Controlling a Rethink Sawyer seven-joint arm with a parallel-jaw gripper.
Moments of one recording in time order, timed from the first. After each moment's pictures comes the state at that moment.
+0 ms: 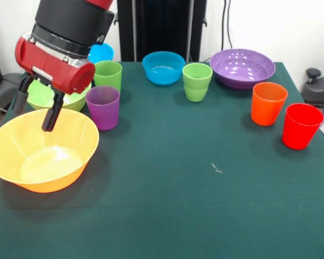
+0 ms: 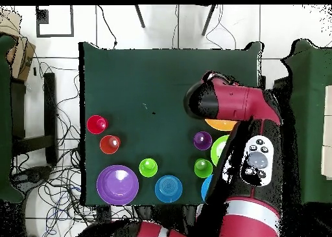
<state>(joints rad) -0.25 -0.54 -0.20 1.27 -0.33 0.38 2.18</state>
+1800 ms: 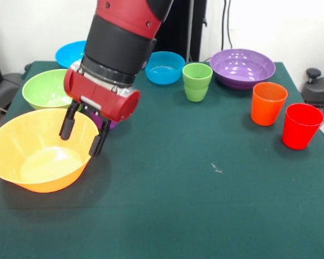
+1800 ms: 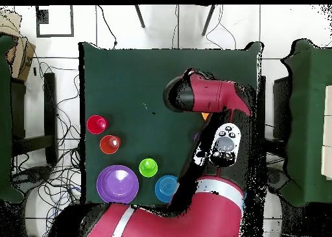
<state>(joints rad) -0.15 -0.42 -0.27 1.21 -0.19 0.38 2.18</state>
